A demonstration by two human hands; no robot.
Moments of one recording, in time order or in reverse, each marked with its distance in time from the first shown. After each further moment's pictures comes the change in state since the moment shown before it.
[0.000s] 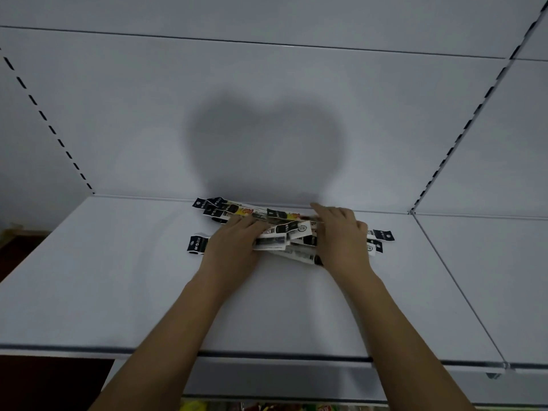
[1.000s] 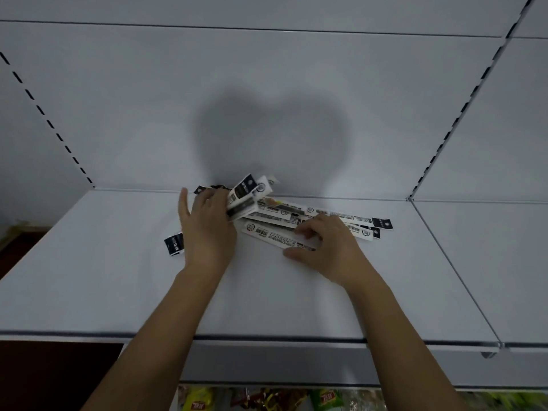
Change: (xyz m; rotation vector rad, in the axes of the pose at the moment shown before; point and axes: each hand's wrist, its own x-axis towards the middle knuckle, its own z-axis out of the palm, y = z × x) left_hand -0.001 0.001 -0.018 0.128 0.275 -0.323; right_hand -0.030 0.001 -0.011 0.436 -0.199 -0.106
